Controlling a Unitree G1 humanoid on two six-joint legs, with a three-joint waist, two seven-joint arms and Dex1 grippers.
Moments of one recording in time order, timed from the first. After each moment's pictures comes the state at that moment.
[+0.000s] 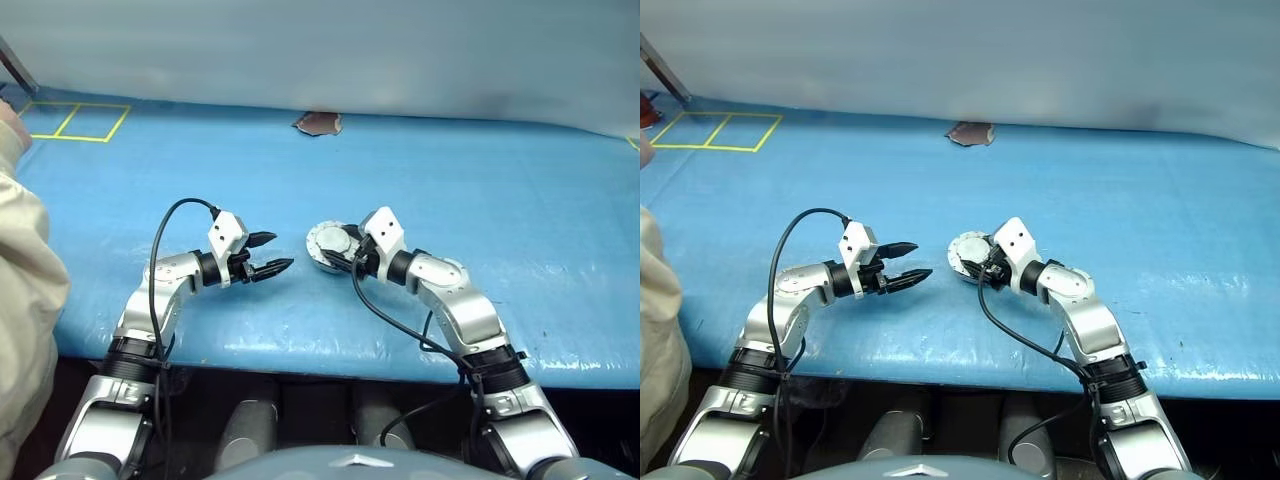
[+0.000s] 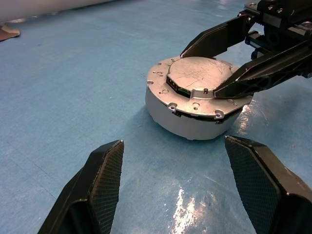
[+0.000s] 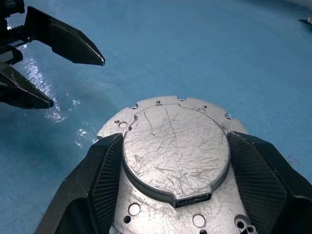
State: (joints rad) left arm -0.34 0.45 -0.09 0.15 -0.28 0.25 -0.95; right arm -0.34 -0.33 0.19 -0.02 0.15 0.39 0.65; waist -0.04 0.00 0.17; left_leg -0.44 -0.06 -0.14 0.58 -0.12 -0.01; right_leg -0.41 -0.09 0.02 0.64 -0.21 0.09
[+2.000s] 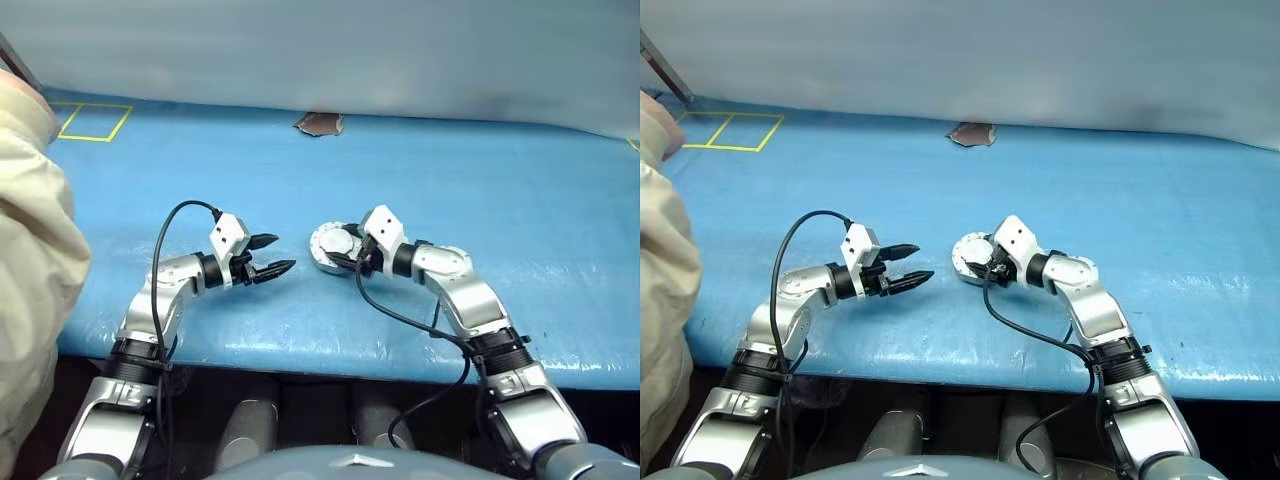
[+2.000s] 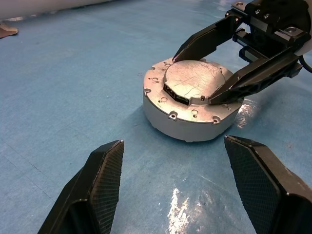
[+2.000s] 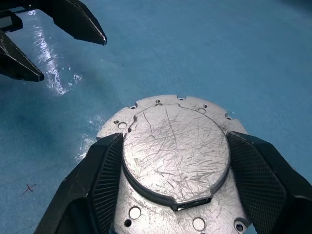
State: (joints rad) left arm -0.33 0.44 -0.09 0.15 -0.28 0.25 -0.95; right arm -0.42 -0.38 0.20 0.11 0.11 0.31 0.77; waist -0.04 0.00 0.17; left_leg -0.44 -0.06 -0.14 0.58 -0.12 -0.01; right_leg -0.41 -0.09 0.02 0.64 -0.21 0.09
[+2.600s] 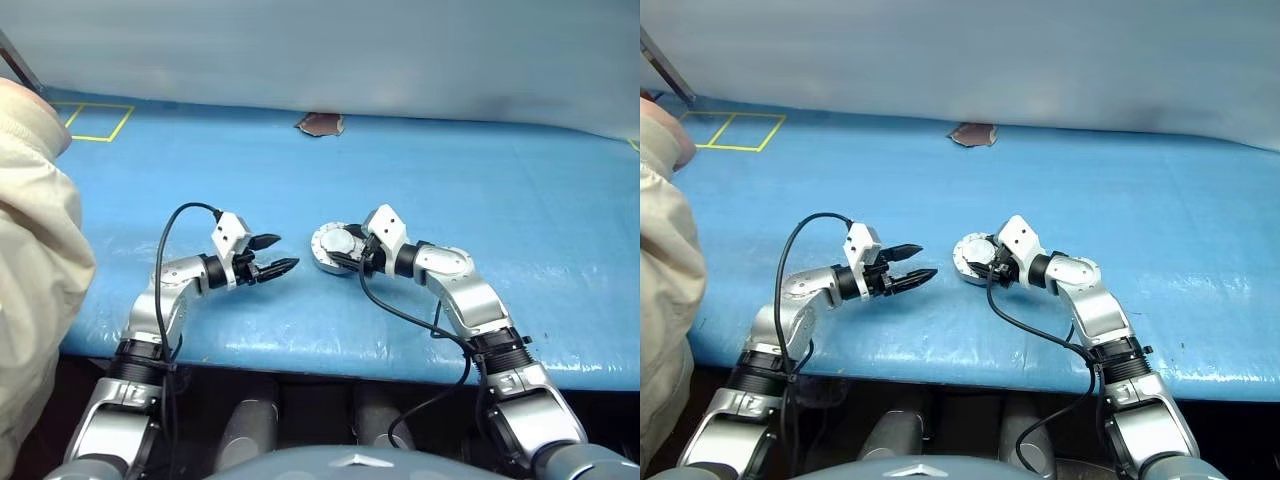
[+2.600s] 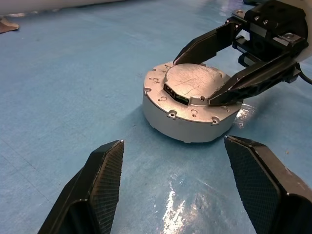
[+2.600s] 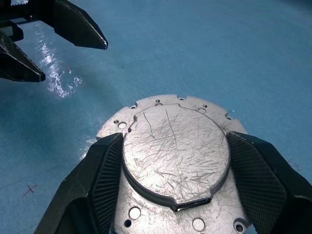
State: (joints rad) left arm -0.34 0.39 -0.08 0.15 -0.34 0.32 -0.92; right arm -0.42 -0.38 0.20 0.13 0.12 0.29 0.78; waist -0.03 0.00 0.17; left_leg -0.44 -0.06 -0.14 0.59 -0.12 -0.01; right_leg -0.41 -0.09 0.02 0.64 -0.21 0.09
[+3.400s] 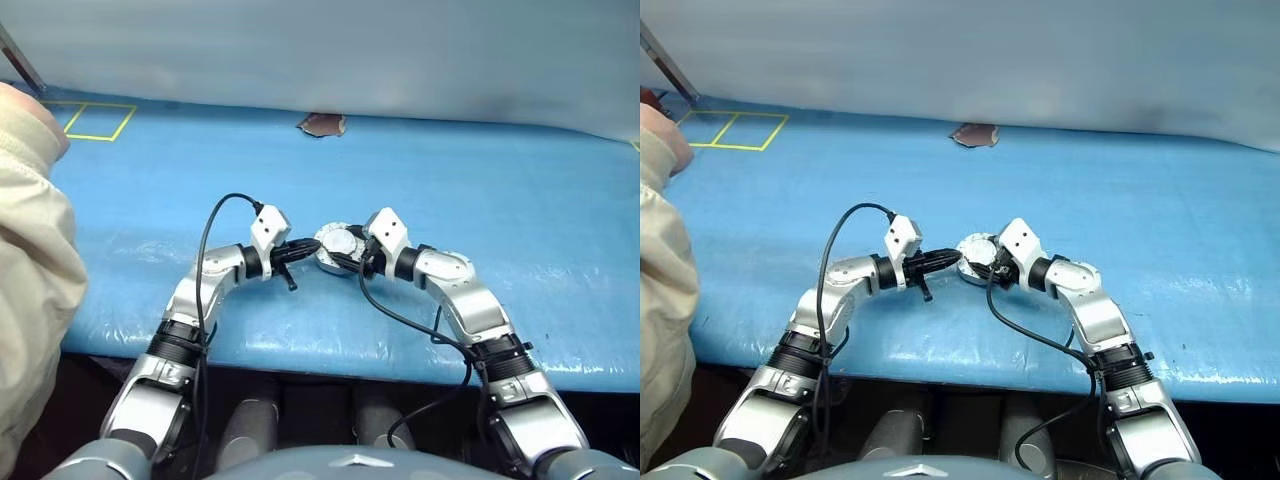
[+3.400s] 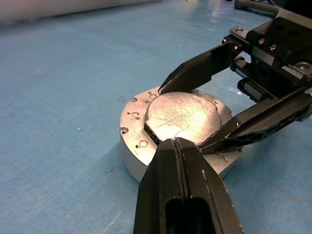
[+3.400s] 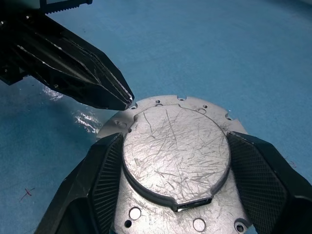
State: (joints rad) left arm -0.46 0.27 -0.20 0.25 -0.20 0.27 -0.86; right arm -0.38 -0.38 0.20 0.09 0.12 0.29 0.72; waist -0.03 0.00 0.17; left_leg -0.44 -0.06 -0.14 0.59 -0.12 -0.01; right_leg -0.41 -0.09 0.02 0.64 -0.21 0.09
